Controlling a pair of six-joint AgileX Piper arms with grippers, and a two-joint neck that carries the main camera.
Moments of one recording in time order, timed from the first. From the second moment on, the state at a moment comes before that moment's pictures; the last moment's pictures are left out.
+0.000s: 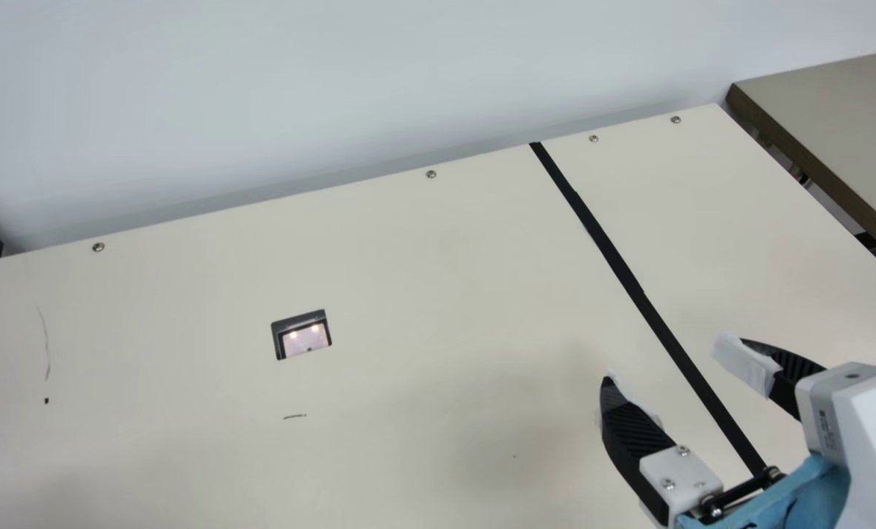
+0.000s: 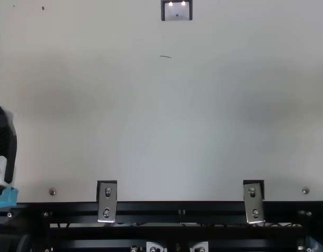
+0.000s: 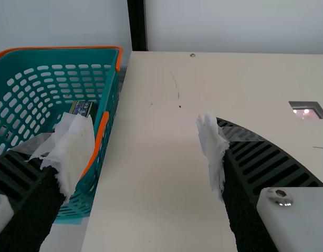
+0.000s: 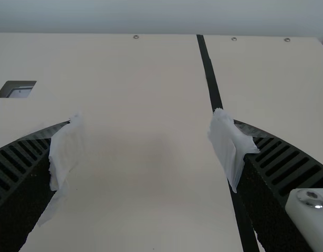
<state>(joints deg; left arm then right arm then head) -4.0 13.6 -20.3 4.9 38.2 -6.4 -4.0 13.5 -20.2 4.9 38.3 -6.5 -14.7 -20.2</state>
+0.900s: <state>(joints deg) -4.0 13.6 -20.3 4.9 38.2 -6.4 -4.0 13.5 -20.2 4.9 38.3 -6.5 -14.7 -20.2</state>
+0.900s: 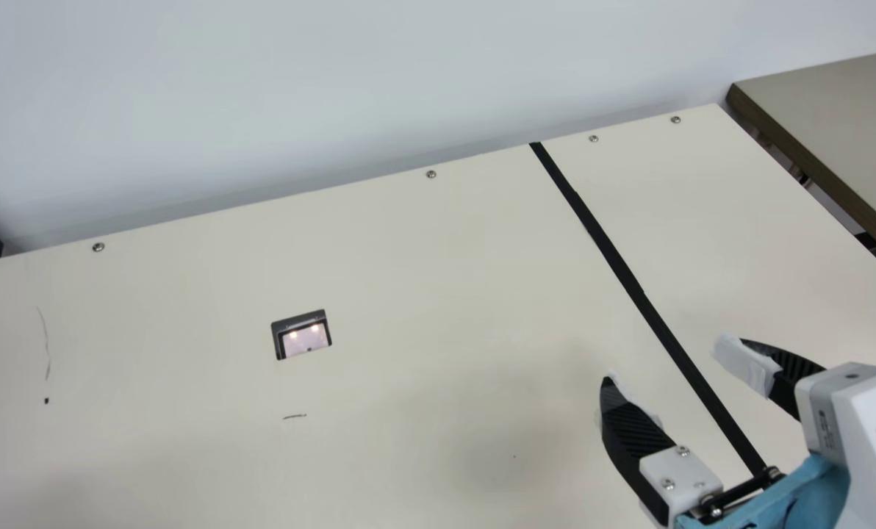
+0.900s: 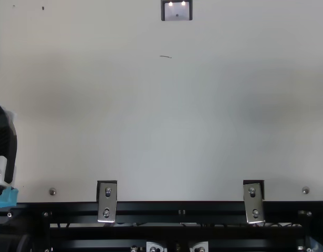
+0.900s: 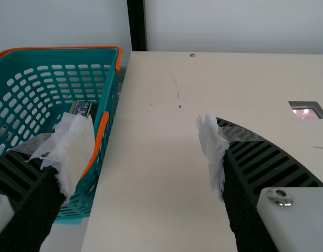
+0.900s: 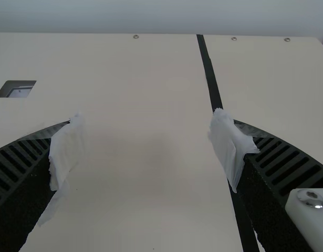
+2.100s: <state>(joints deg) -4.0 13.6 -20.3 4.9 38.2 -6.4 8.5 17.0 -60.8 8.8 69.9 11.1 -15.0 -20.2</state>
